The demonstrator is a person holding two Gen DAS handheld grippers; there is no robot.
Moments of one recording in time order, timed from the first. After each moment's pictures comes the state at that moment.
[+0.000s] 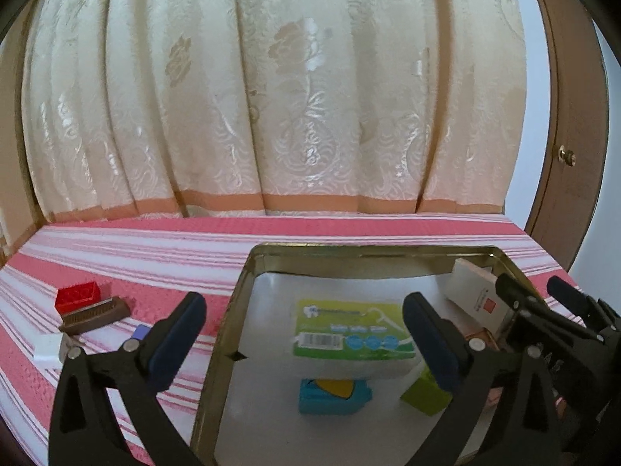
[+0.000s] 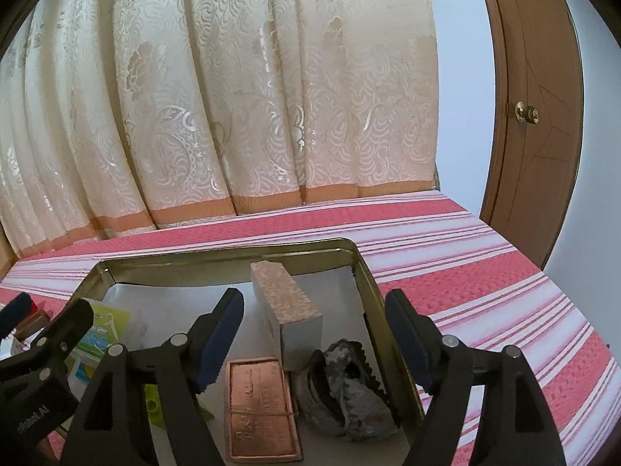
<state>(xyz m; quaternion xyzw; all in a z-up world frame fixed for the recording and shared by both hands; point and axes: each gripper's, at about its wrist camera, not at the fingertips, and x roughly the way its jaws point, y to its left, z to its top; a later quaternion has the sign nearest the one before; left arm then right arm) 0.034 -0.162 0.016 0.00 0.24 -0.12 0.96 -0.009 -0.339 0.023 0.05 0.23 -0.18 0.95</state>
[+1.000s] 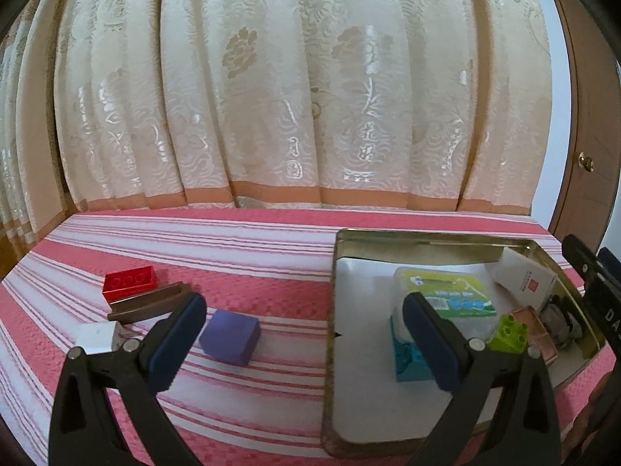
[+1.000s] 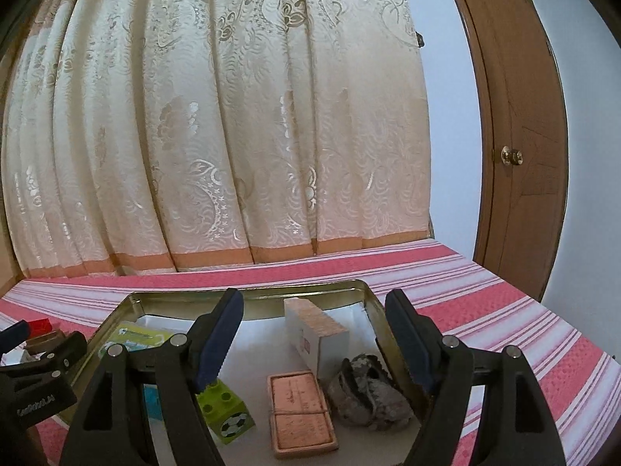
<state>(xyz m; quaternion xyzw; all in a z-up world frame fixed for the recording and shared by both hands) 0.027 -0.096 0.008 0.00 0.24 -0.08 0.97 -0.045 -0.295 0.033 0.02 0.12 -0.19 0.97</state>
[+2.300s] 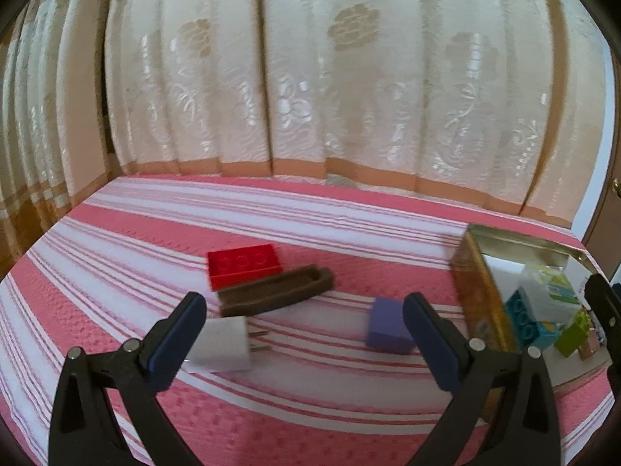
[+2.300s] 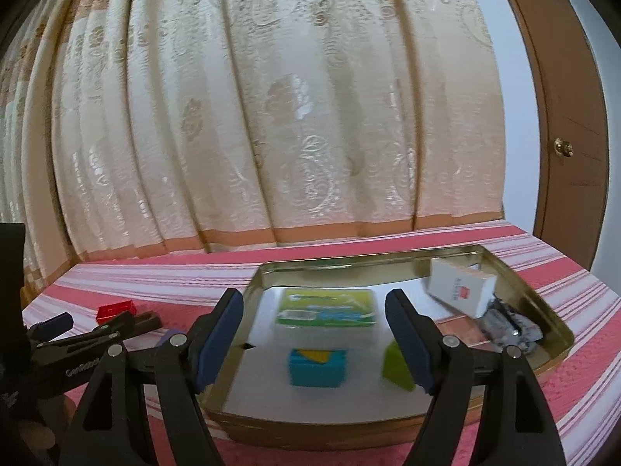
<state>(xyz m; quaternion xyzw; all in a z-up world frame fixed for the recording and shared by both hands) 0.054 0.027 -0.003 -0.03 0.28 -0.03 0.96 -0.037 -0.169 0.018 0.03 0.15 -0.10 0.98</state>
